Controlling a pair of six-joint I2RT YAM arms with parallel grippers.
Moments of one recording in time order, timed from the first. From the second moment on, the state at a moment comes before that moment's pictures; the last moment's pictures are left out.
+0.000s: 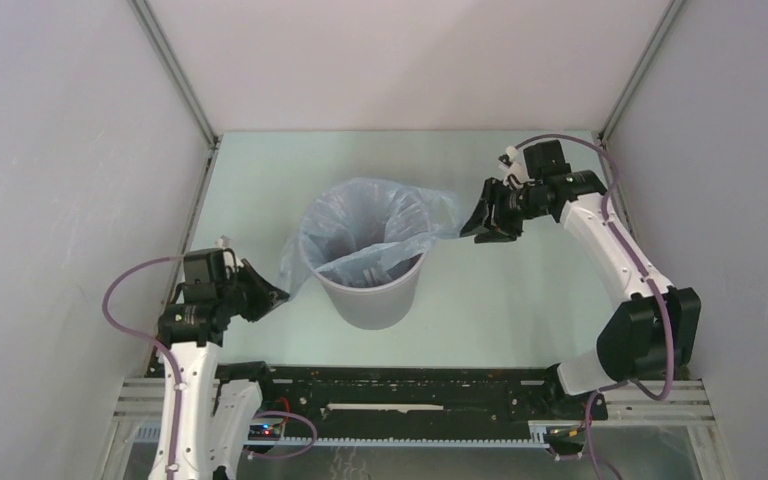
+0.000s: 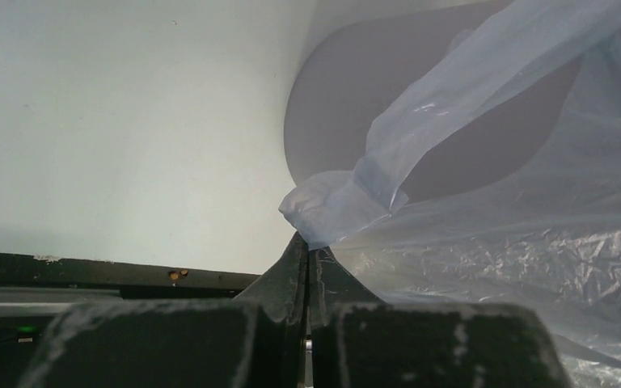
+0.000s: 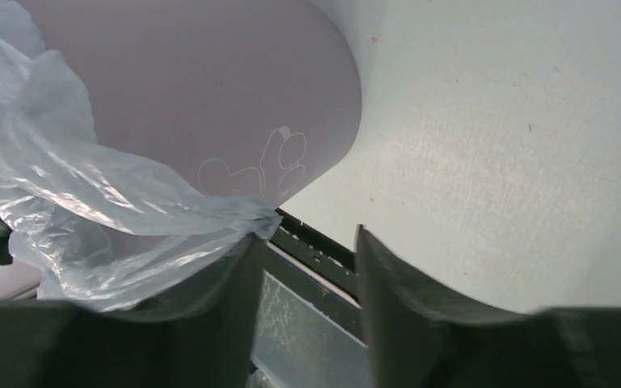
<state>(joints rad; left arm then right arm) 0.10 0.63 0.76 -1.01 0.33 -0.66 0.20 1.46 1.34 -0.89 -0.61 0.45</state>
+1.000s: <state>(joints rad) -0.02 0.72 0.74 -0.81 0.42 -0.75 0.49 1.18 1.35 -0.67 -0.35 1.21</state>
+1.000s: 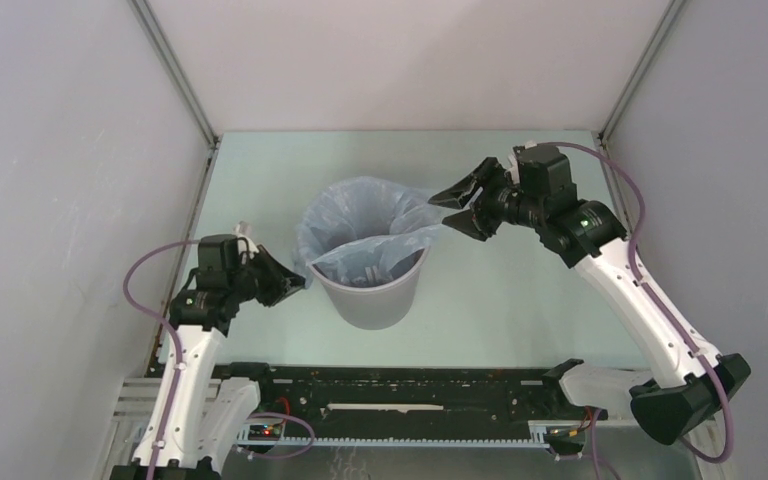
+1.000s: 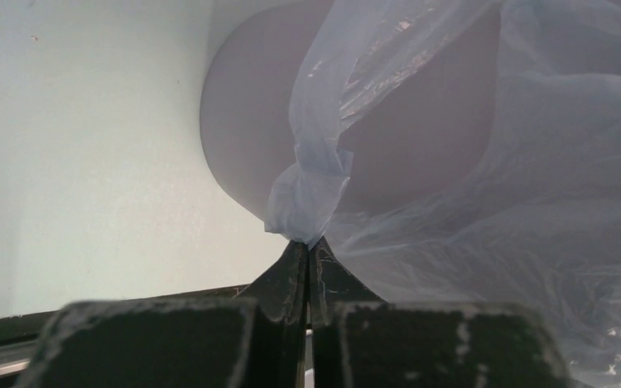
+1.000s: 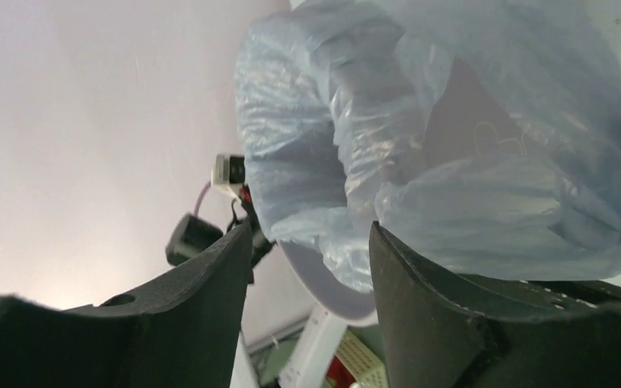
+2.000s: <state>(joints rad) -0.02 0.73 0.74 -0.77 0.44 -0.79 0.55 1.03 1.27 -0.77 -0.21 1.23</state>
